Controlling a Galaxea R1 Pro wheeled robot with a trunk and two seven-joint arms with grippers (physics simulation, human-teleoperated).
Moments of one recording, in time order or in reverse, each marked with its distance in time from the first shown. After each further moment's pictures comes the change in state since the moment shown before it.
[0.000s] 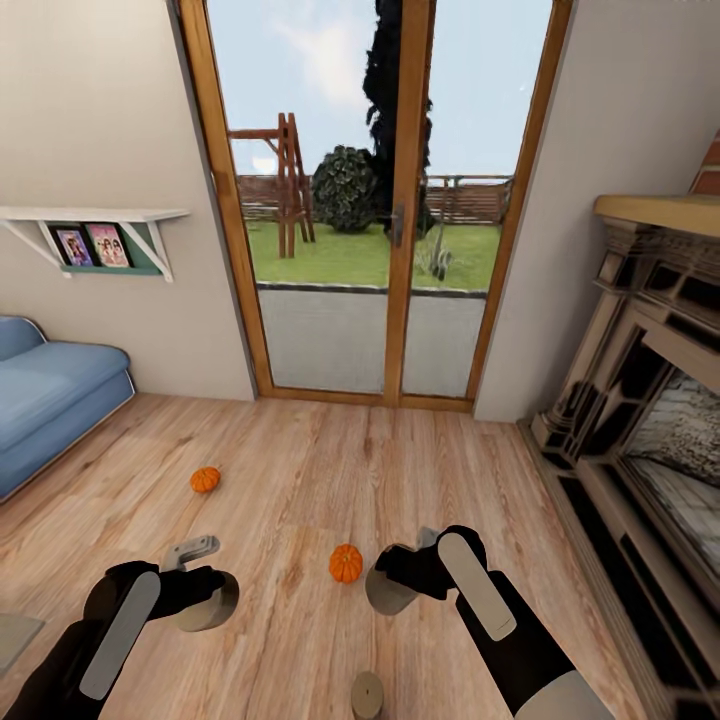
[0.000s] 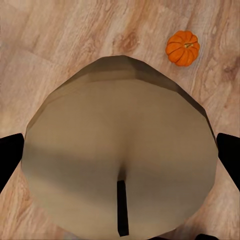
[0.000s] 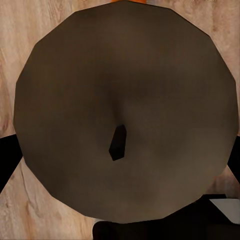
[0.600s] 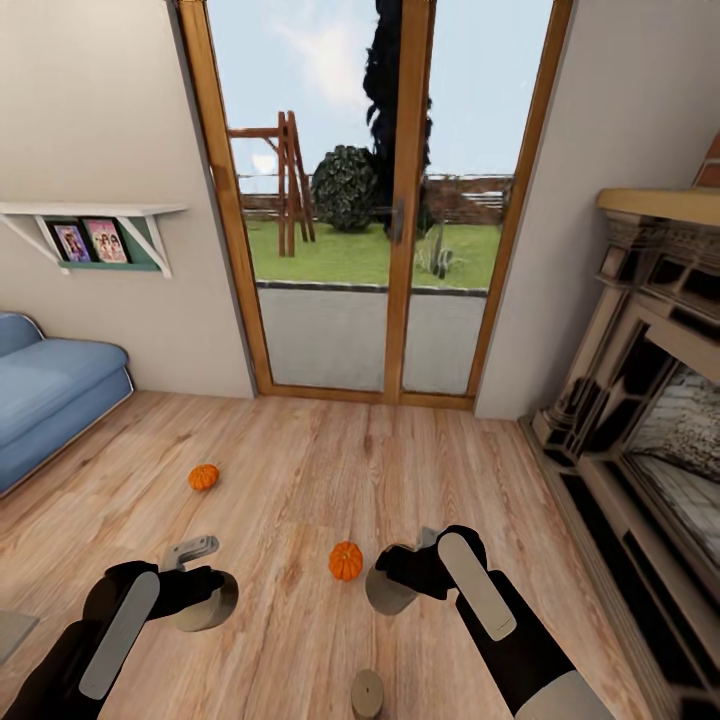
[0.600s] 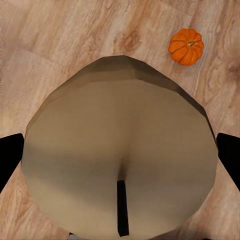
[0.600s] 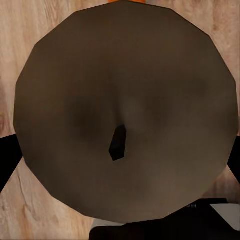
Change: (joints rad) left arm 0.000 0.003 0.000 0.000 0.000 0.000 0.000; right arm 0.000 0.000 0.000 -0.001 0.000 0.000 -0.001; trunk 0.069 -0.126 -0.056
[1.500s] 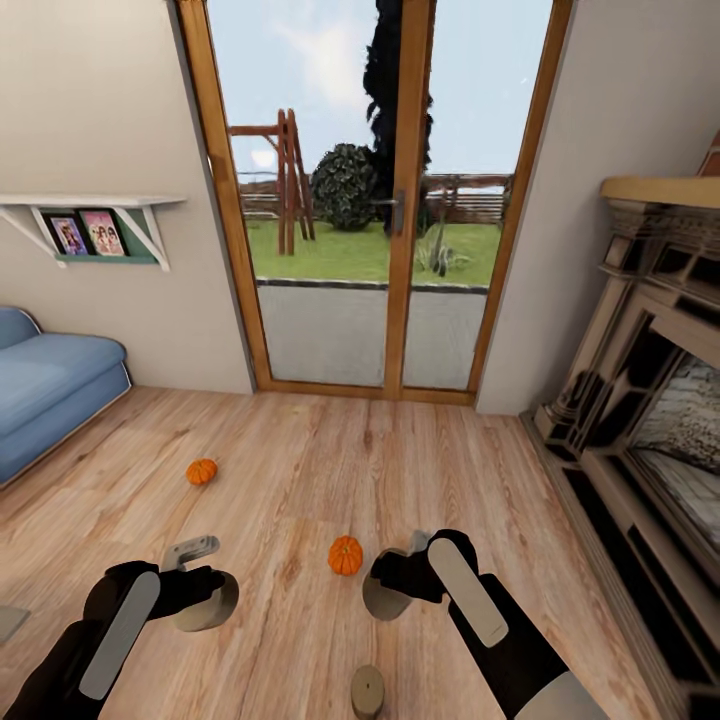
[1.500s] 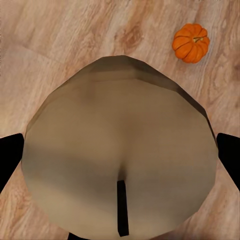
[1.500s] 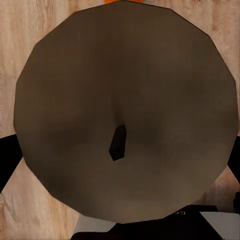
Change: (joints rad) left arm 0.000 -0.001 0.000 0.000 0.000 0.000 0.000; right arm 0.000 0.001 0.062 0.000 0.011 -0.001 -0.013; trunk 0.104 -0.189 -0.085
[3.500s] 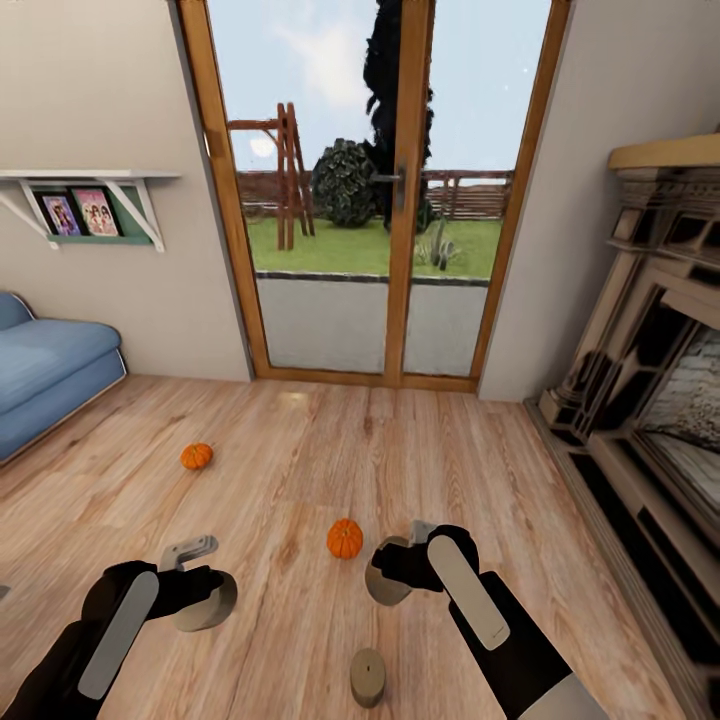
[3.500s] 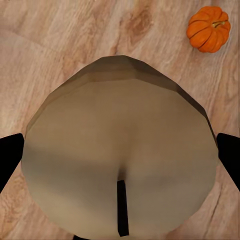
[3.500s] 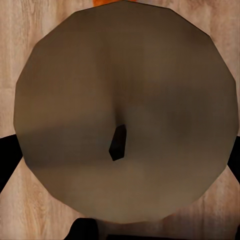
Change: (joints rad) left arm 0.000 0.002 0.003 0.000 -0.001 0.000 0.000; right arm 0.006 0.001 0.003 -0.060 0.056 -0.001 -0.004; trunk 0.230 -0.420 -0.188
